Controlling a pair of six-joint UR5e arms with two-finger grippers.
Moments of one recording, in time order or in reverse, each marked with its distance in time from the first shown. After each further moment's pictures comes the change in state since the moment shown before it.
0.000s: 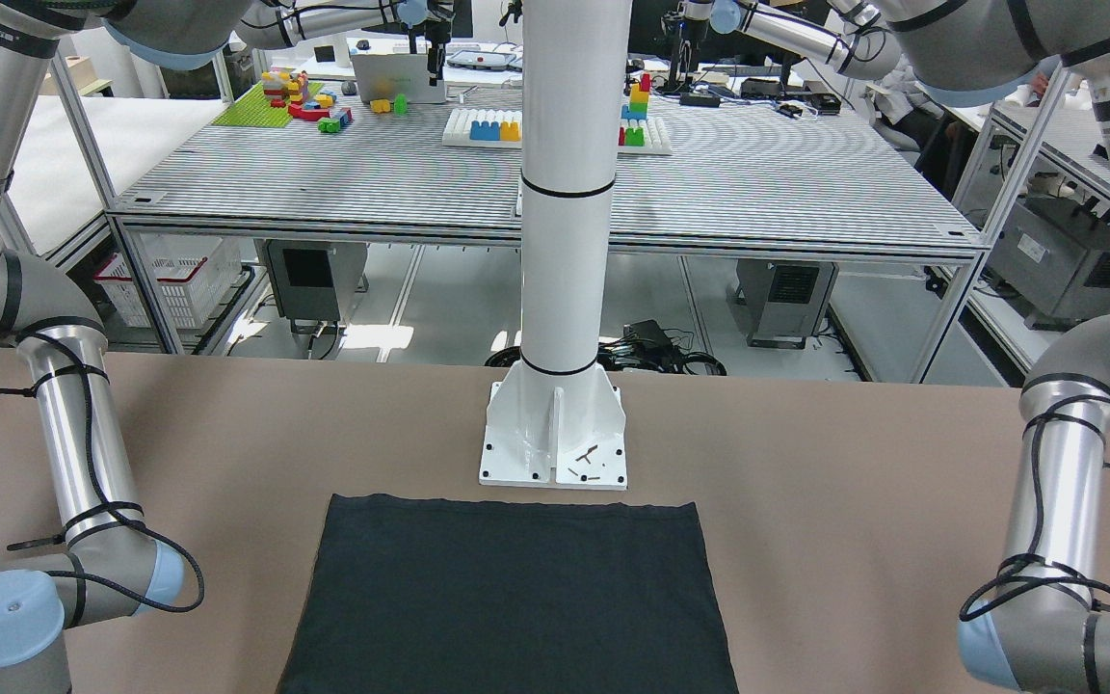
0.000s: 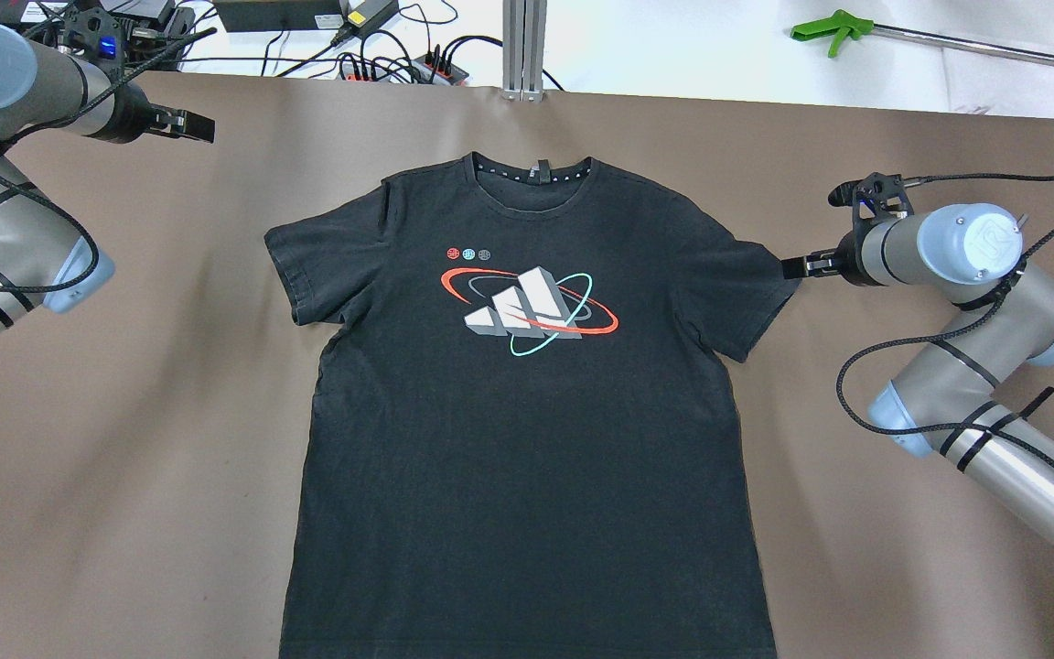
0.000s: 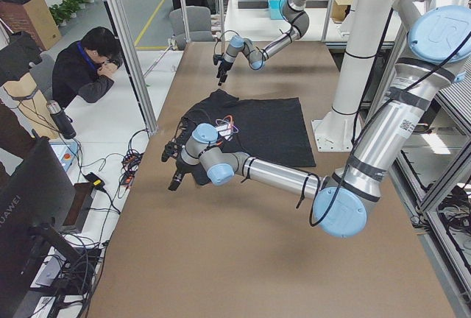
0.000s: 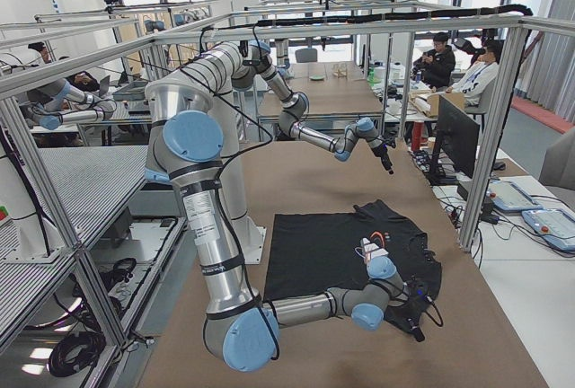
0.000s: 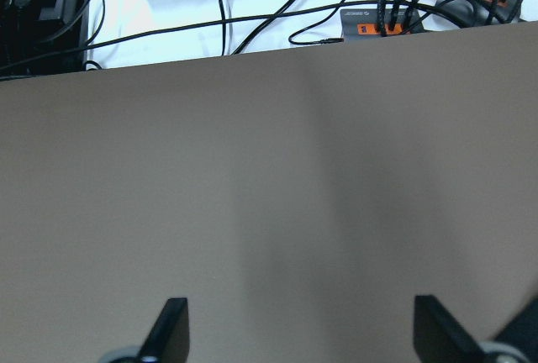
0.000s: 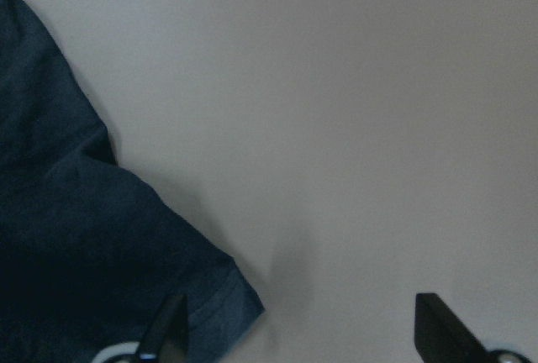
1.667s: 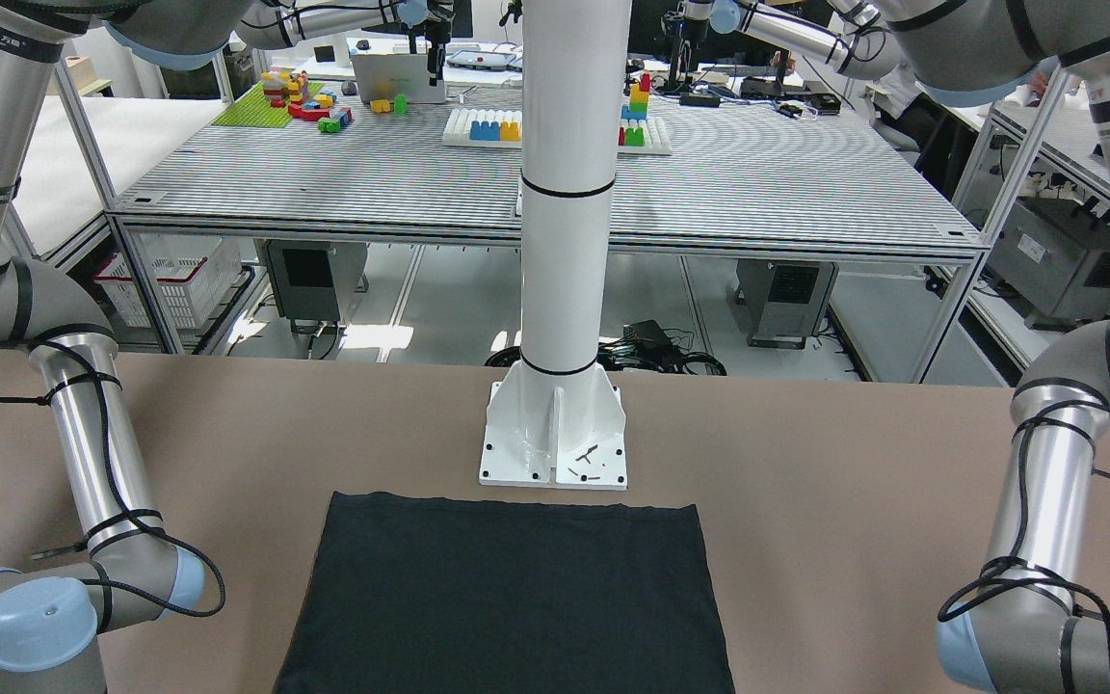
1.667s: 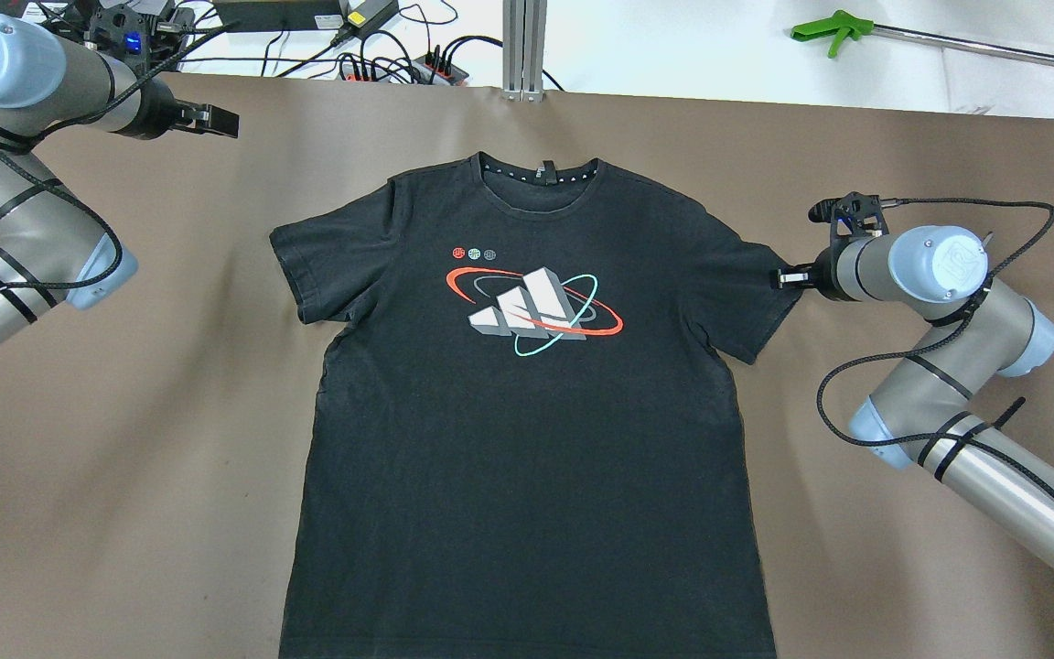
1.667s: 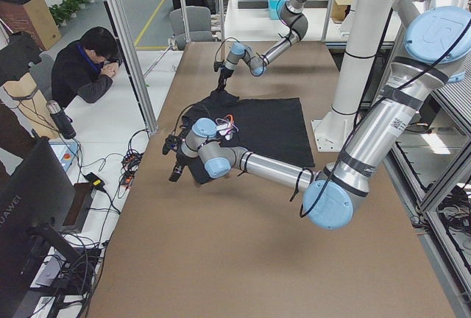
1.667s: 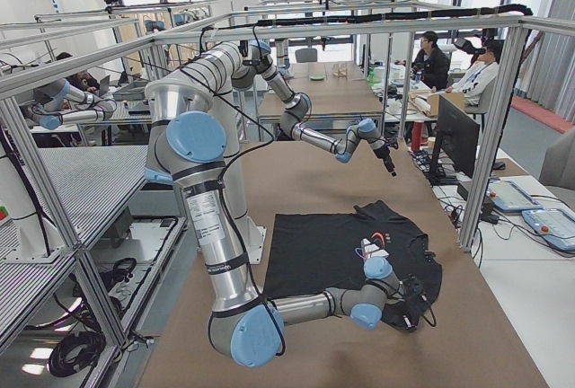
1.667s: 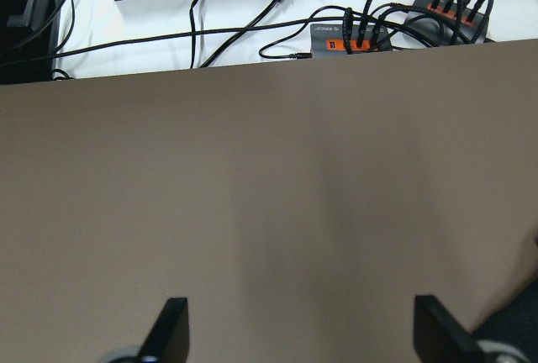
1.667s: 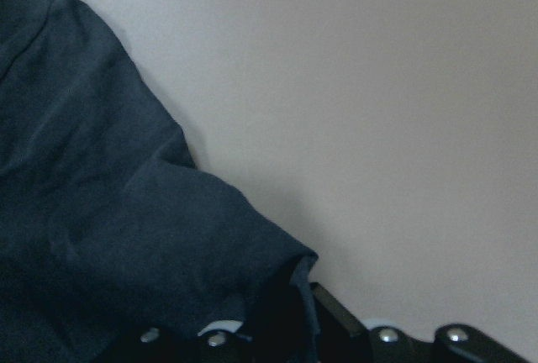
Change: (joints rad) left arm 0.016 -0.039 0.011 0.002 0.006 -0.038; right arm -0.037 0.024 -0.032 0.057 -0.005 0.092
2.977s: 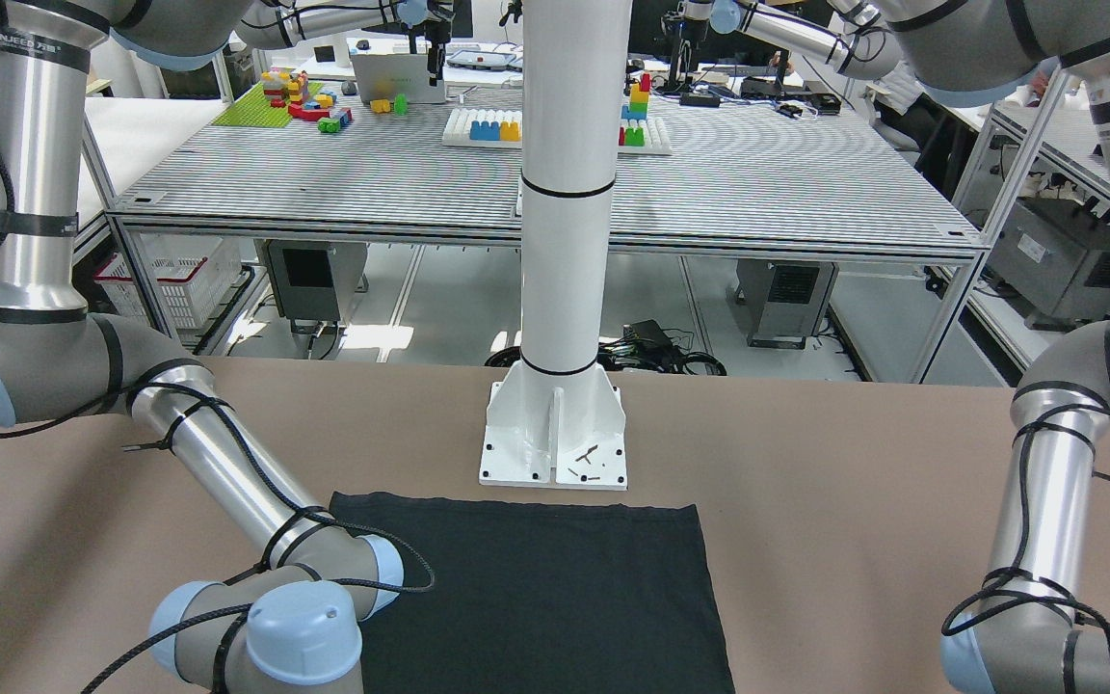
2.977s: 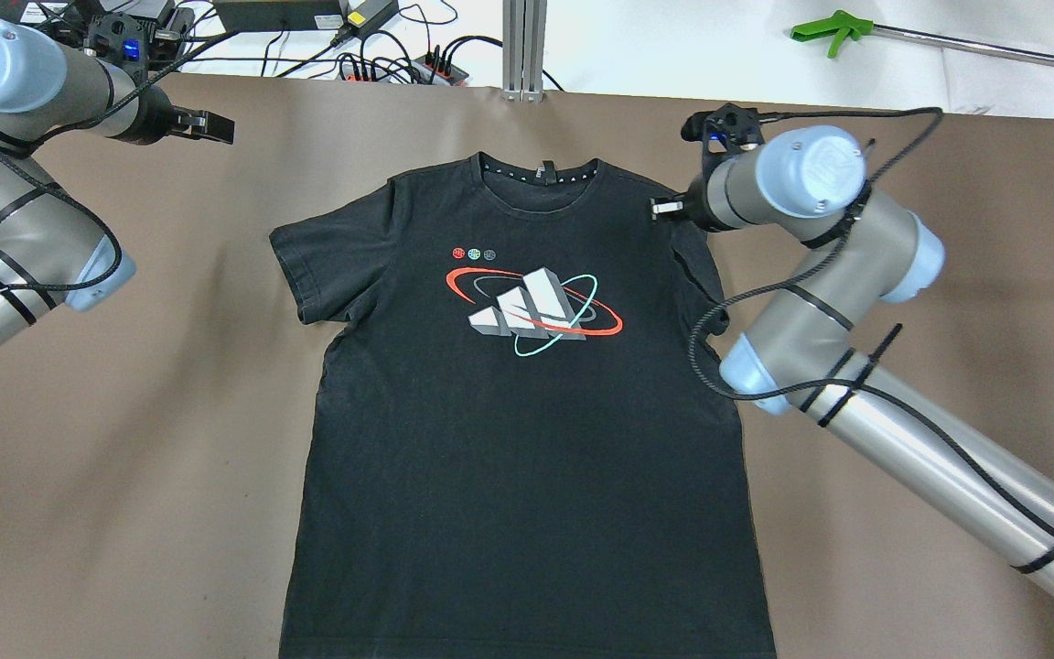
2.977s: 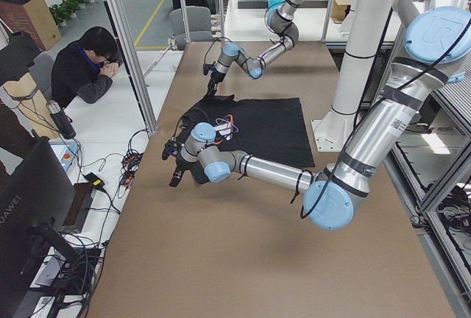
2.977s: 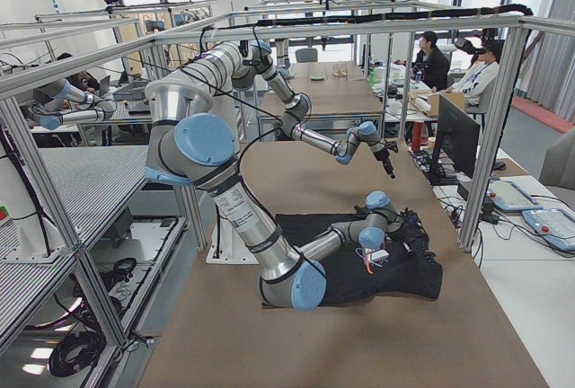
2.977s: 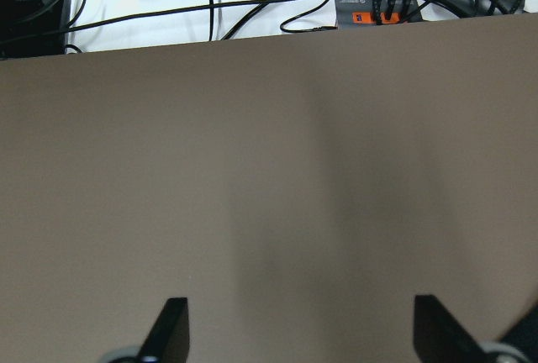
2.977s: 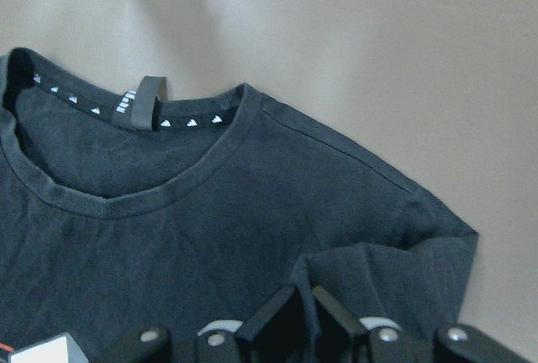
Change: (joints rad) left arm 0.005 0.003 0.045 -0.010 0.000 0.009; right arm -0.109 0.401 -0.060 -0.278 -0.146 0.050
